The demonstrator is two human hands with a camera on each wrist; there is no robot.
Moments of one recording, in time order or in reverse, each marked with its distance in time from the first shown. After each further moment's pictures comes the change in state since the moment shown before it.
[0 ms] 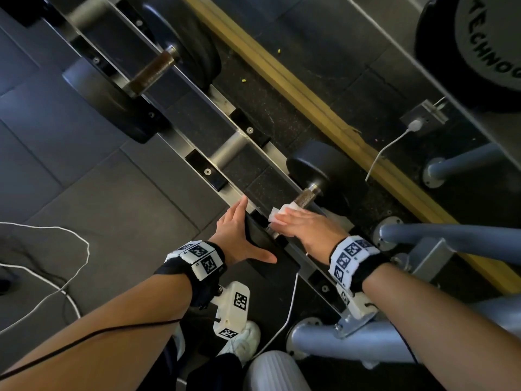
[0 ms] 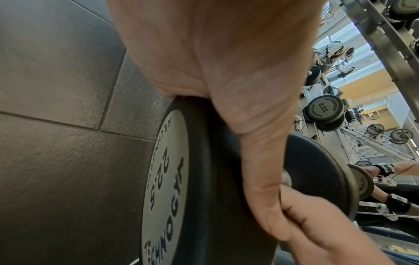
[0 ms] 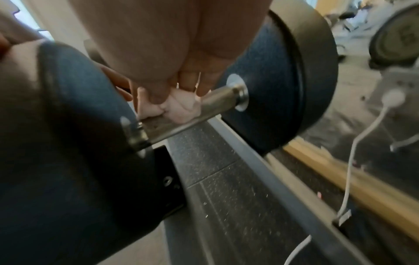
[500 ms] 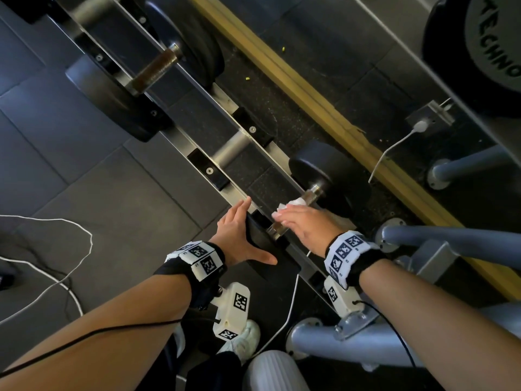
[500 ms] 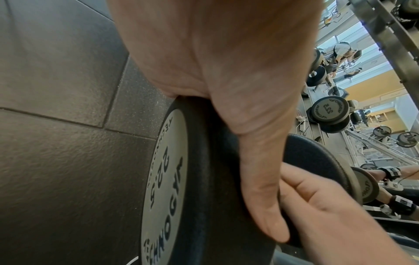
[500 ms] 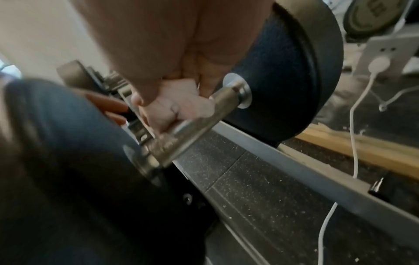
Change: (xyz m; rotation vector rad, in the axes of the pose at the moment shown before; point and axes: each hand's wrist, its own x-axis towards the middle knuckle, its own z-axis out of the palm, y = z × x) left_hand -0.002 0.001 -0.001 -0.011 -0.007 0.024; right_hand 0.020 0.008 -0.006 0.325 0.030 0.109
